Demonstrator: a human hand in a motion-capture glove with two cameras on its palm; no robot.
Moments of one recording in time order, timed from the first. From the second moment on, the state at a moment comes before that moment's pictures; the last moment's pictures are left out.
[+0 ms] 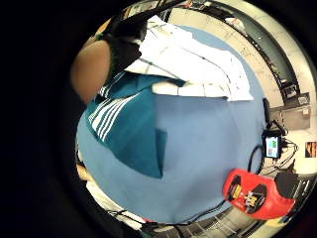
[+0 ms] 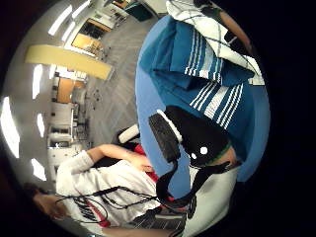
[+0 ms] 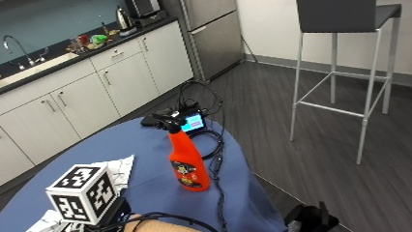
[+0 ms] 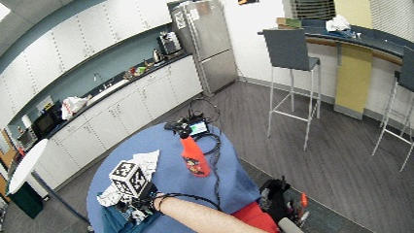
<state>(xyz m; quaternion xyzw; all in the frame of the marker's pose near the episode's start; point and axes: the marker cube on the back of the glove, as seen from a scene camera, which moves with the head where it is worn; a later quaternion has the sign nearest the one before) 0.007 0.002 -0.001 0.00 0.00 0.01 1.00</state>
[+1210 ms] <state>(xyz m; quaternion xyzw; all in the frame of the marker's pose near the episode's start) 0.024 0.090 -0.027 0.05 -0.02 0.02 1.00</state>
